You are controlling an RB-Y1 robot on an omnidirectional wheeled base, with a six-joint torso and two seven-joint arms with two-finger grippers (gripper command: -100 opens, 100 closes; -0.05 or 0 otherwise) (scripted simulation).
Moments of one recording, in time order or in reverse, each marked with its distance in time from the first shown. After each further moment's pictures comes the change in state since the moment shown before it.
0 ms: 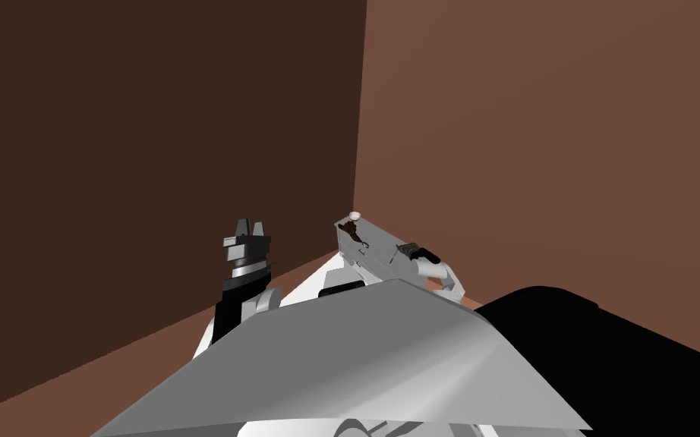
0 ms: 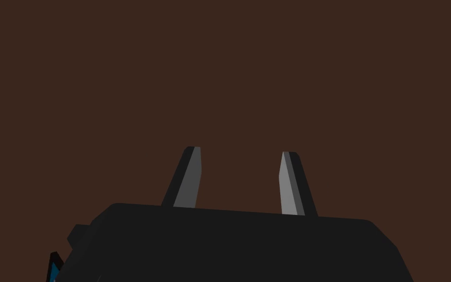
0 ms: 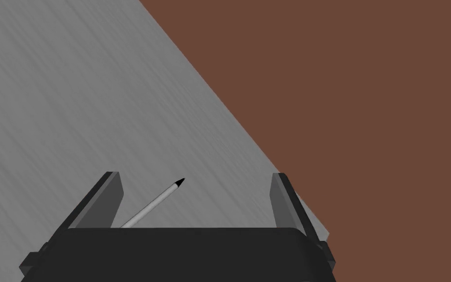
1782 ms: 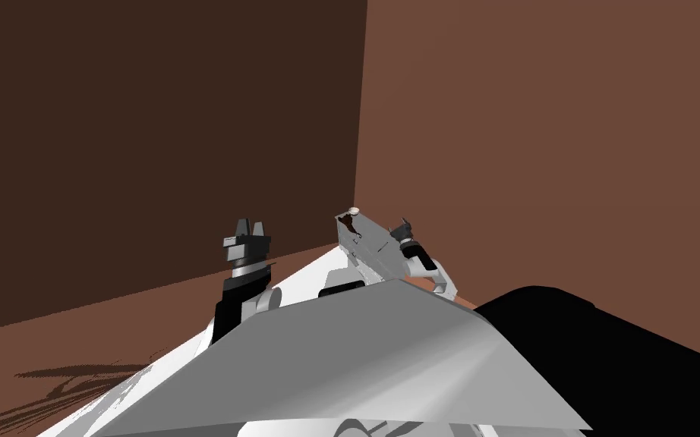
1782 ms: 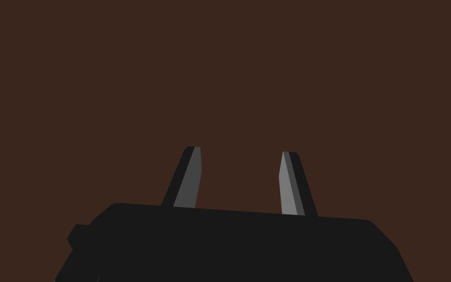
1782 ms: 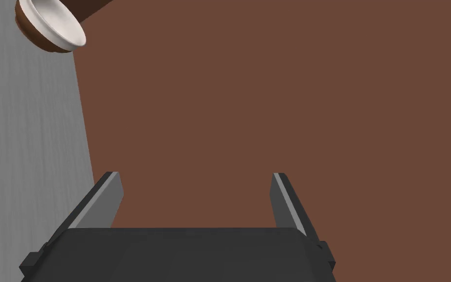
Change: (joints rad) left arm 0.000 0.000 0.000 0.000 0.000 0.000 0.000; right arm 0.038 0.017 0.162 -0.197 0.107 -0.523 0.489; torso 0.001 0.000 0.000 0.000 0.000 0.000
